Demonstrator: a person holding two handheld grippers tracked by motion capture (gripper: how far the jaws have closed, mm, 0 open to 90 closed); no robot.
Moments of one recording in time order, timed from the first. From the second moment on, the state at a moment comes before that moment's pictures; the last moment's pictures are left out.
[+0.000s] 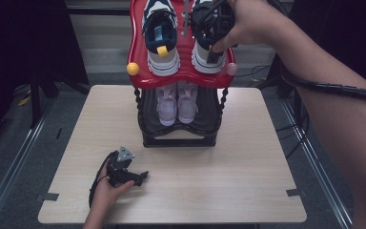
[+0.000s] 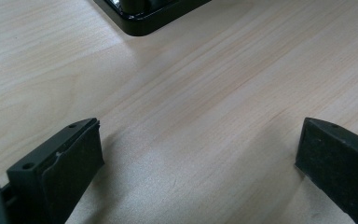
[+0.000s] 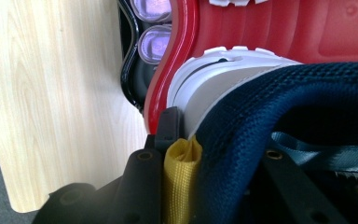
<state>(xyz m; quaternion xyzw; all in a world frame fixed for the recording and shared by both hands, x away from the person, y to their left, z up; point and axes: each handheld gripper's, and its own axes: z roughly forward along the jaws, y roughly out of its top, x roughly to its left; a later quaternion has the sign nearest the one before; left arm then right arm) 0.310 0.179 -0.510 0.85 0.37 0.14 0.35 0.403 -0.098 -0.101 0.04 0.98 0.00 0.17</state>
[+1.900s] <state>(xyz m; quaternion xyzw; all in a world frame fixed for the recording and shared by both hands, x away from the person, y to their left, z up) 0.310 0.179 -0.510 0.85 0.37 0.14 0.35 0.413 -0.095 -0.096 0.12 0.98 0.07 0.15</state>
